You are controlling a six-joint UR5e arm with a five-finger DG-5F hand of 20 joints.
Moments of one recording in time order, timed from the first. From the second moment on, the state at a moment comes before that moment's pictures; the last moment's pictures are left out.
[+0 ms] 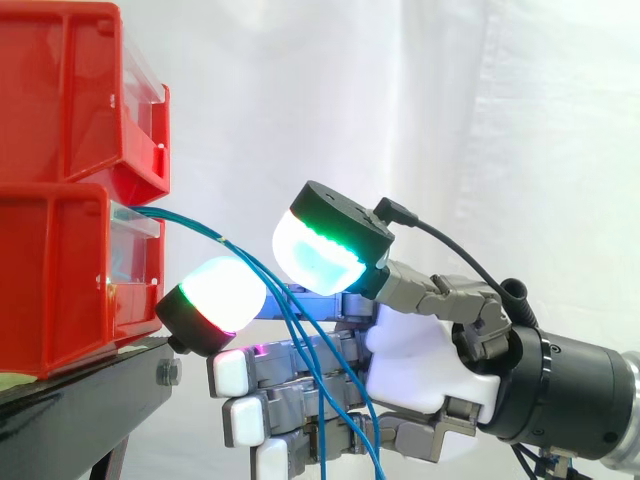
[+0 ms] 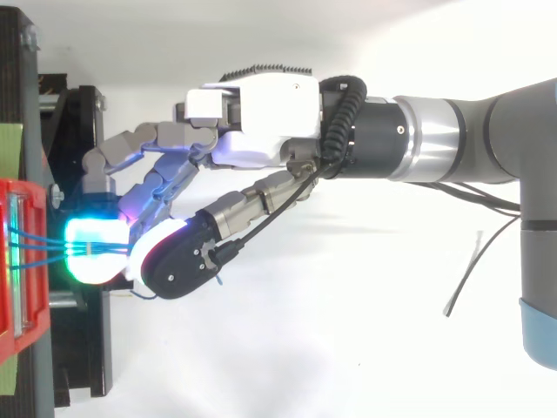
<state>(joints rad) 0.05 -2.48 -1.16 -2.36 -1.58 0.04</state>
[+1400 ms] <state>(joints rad) 0.05 -2.48 -1.13 -2.40 -1.58 0.02</state>
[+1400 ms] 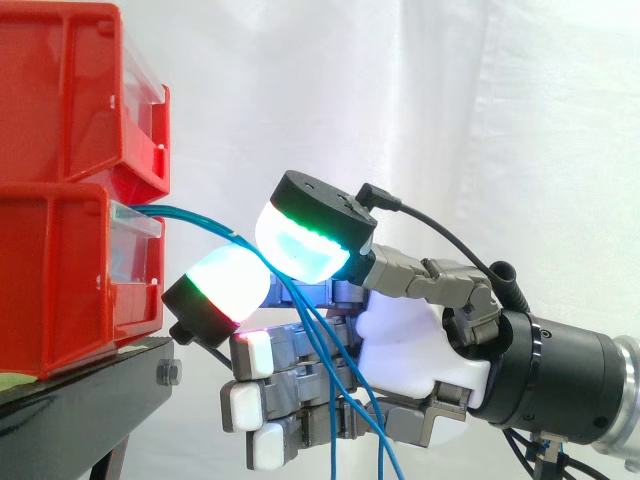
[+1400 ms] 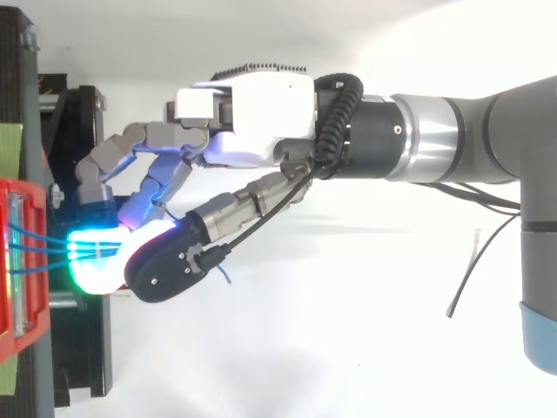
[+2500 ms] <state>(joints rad) 0.05 -2.48 -1.13 -2.39 -1.58 0.00</state>
